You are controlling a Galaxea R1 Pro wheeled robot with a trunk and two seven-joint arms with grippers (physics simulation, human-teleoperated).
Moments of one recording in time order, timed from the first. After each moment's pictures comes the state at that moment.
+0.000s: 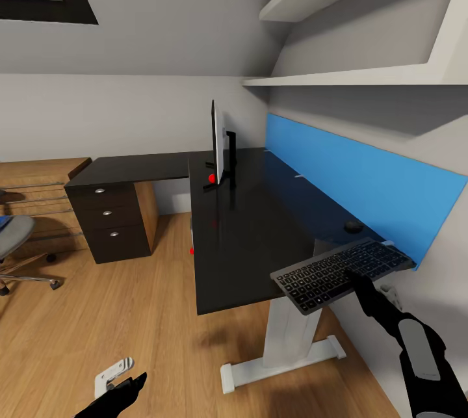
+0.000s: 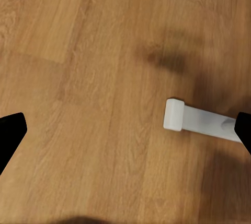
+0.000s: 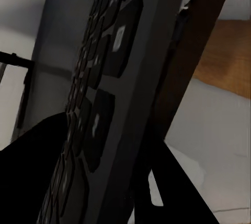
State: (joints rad) left arm -0.05 0.08 0.08 -1.09 0.54 0.35 0.08; right arm -0.42 -0.06 -0.49 -1.14 -0.93 0.53 0.03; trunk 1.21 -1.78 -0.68
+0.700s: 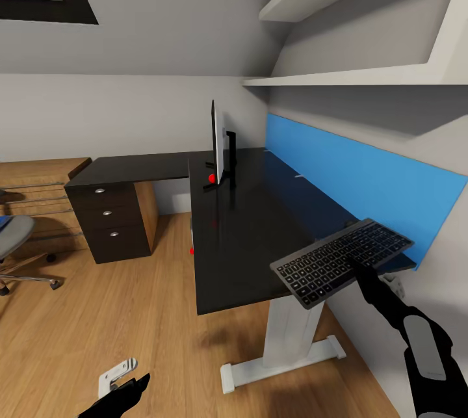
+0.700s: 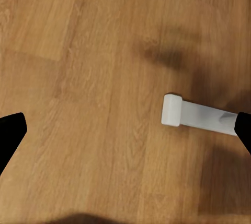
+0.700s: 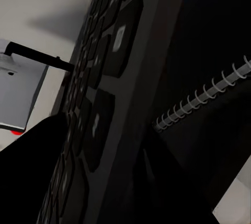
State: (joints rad) left arm -0.05 0.08 0.06 -1.09 0.54 0.36 0.08; right arm -0.41 -0.07 -0.49 -1.21 -0.93 0.54 0.14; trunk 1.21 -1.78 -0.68
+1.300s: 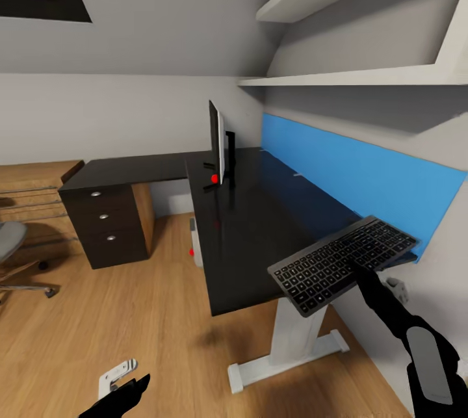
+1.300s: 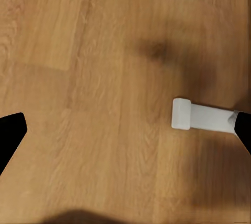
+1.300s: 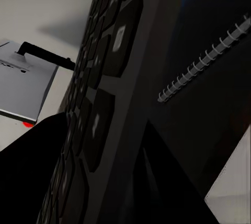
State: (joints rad) left arm -0.05 0.08 0.06 -1.09 0.54 0.36 0.08; right arm -0.32 -0.02 -0.49 -1.36 -0.91 0.53 0.14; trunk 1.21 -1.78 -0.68
